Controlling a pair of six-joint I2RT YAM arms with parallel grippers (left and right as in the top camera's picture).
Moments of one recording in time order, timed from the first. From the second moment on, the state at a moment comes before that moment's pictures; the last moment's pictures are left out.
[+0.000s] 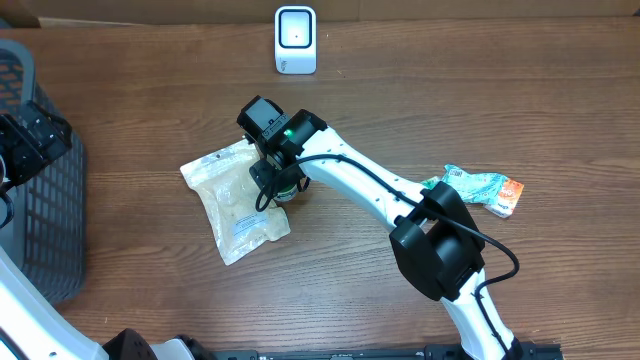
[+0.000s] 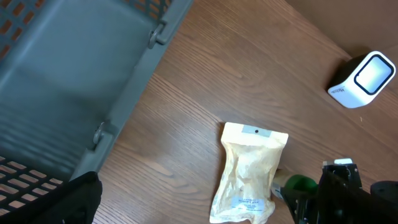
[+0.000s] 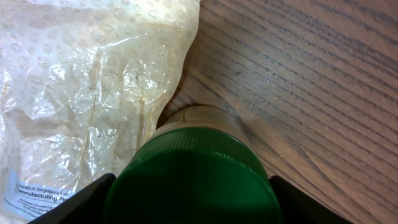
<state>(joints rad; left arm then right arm) 0.61 1.51 2.08 -1.58 0.20 -0.13 0.80 2.26 1.94 -1.00 -0.01 0.17</state>
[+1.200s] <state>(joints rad) 0.61 1.51 2.08 -1.58 0.20 -0.13 0.36 1.99 1.98 -1.23 -0.88 0.10</state>
